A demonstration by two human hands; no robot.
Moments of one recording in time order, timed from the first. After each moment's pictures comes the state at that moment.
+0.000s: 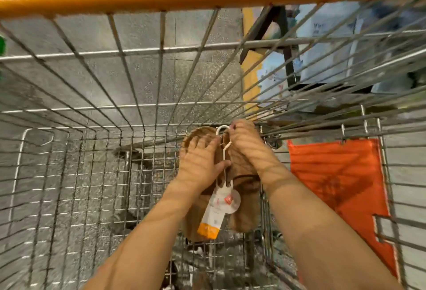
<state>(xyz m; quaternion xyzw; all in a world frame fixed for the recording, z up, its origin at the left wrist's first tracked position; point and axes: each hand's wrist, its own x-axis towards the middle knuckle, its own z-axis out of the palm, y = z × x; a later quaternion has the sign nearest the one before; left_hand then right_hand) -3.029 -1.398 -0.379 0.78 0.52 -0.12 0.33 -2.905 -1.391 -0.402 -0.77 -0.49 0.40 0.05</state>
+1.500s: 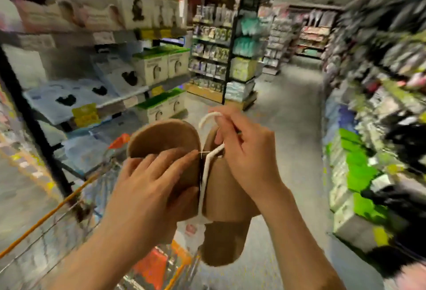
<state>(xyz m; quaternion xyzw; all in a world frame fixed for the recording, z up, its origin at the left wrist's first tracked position) -2.988 -1.693 0.234 0.93 -0.11 0.33 0.11 -2.905 -1.843 0.272 -0.76 -0.35 -0.33 0.43</state>
